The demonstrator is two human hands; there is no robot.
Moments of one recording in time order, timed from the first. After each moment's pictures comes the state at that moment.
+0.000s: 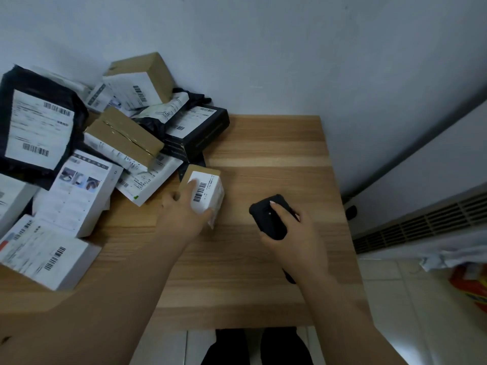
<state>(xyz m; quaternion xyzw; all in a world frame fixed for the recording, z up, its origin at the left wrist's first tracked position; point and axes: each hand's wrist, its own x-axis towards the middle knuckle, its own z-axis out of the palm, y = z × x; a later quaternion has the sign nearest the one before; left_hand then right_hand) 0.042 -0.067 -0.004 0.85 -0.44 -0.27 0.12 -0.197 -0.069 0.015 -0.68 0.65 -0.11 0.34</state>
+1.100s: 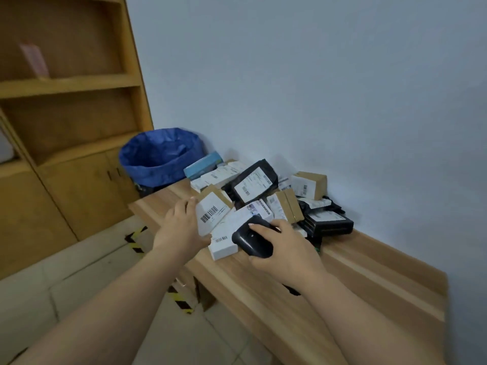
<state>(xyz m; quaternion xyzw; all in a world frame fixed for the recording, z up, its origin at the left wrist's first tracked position) 0.069 0.216 0.192 0.95 -0.26 0.05 0.13 -0.100 0.049 0.208 -0.97 0.16 -0.05 0.19</state>
